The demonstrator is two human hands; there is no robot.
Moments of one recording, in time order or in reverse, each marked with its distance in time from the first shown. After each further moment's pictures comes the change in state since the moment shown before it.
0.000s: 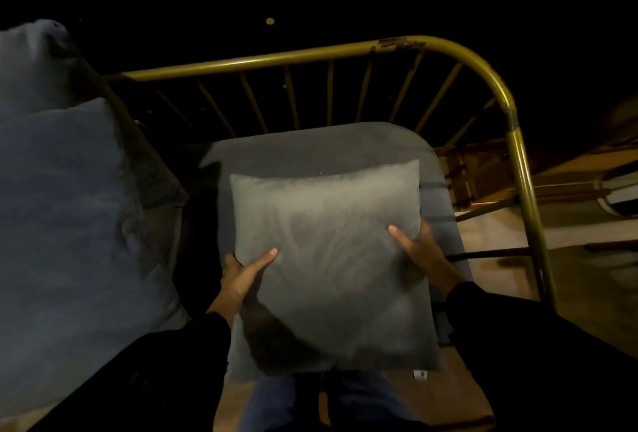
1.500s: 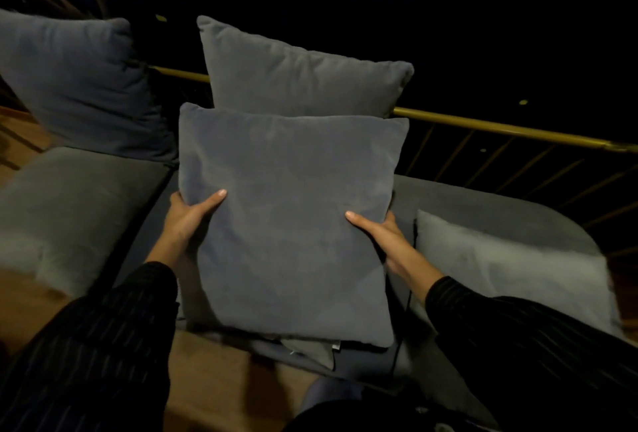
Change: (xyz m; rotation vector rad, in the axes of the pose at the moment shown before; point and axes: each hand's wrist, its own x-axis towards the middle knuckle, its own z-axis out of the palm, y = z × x) left_hand 0.020 -0.031 -0.488 -0.309 0.435 0.316; right_hand -0.181 -0.241 0.396 0.260 -0.491 -0.053
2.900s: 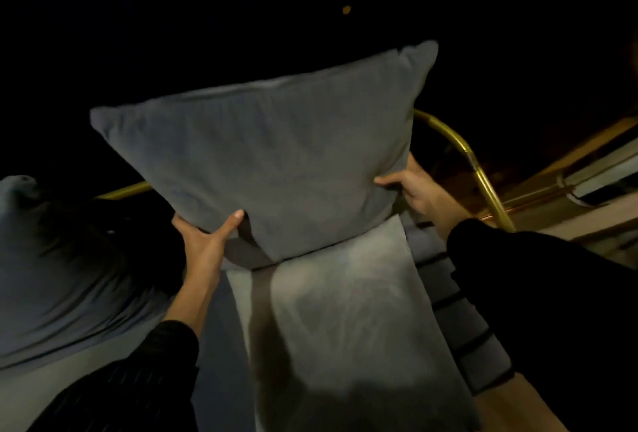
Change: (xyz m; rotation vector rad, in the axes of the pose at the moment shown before) left_hand -0.175 0.144 0.491 -0.120 -0.461 0.350; right_hand 0.017 -0.101 -0.504 0.137 0.408 -0.222
